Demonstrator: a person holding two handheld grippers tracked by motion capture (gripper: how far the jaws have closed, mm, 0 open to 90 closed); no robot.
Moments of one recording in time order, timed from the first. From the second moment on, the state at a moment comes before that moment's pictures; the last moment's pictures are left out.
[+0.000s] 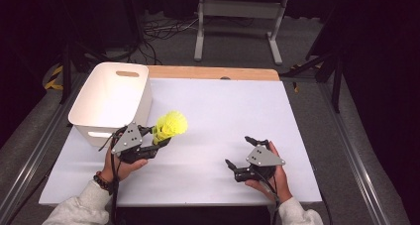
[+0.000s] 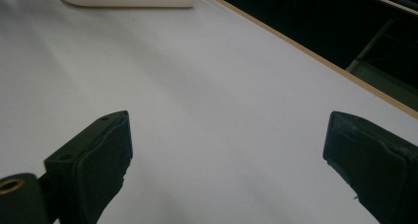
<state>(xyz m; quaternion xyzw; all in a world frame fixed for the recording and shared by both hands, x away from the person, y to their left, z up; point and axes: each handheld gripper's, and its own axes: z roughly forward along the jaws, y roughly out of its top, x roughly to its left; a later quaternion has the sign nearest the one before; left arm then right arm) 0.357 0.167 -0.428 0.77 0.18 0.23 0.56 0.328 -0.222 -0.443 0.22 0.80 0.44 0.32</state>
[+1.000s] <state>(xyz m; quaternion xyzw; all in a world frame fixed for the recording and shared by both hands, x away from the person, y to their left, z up) 0.357 0.187 -0.419 0.75 0.20 0.24 0.58 0.327 -0.222 -0.443 0.22 0.81 0.44 0.32</state>
